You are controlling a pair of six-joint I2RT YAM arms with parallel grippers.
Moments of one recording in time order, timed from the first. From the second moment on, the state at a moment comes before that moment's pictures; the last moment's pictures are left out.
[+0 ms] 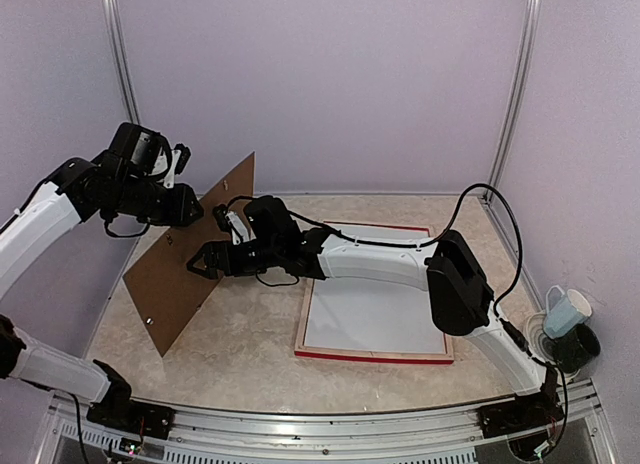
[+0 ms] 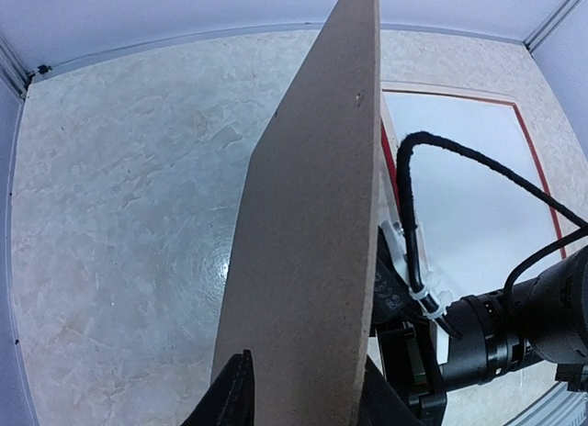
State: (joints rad) left arm -0.49 1.24 1.36 -0.87 -0.06 -0.29; right arm 1.07 2.50 2.20 -0.04 -0.39 0.64
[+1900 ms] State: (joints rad) left arm -0.51 1.22 1.41 -0.75 -0.09 -0.36; right arm 0.99 1.81 1.42 -0.13 0.00 0.33
